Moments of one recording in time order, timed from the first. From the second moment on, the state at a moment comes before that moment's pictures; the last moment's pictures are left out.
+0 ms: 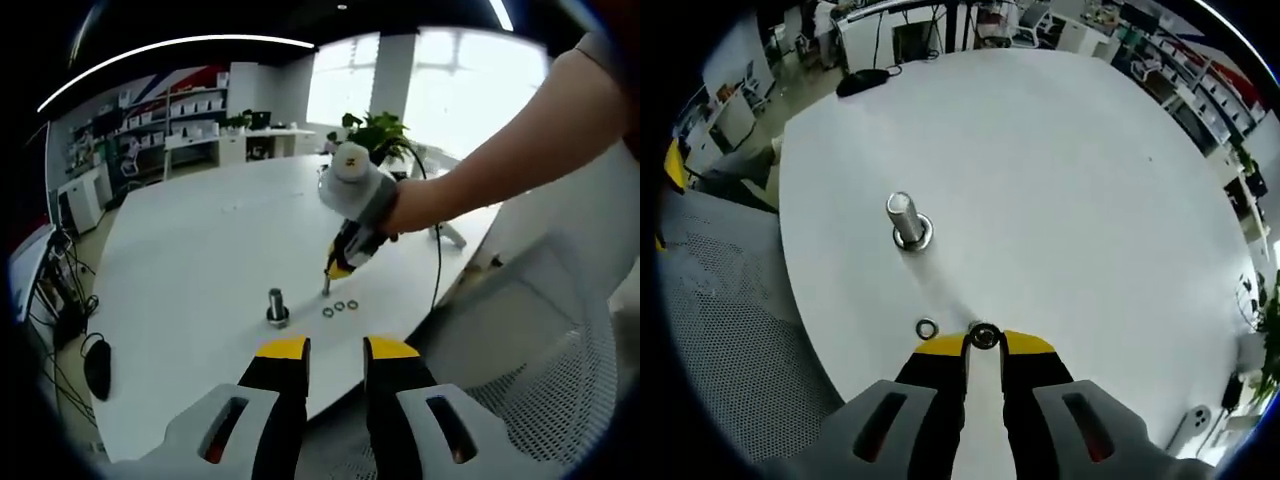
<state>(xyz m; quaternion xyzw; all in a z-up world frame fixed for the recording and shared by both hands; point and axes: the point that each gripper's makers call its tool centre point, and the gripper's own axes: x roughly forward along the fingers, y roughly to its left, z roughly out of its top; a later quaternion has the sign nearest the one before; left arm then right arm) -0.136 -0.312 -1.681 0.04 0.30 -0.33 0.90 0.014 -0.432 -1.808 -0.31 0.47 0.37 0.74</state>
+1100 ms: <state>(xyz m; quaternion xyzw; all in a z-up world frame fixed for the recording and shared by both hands) -0.138 -0.311 -1.687 0.04 0.31 -0.33 0.89 0.008 -0.435 -1.851 -0.28 0.53 0.37 0.71</state>
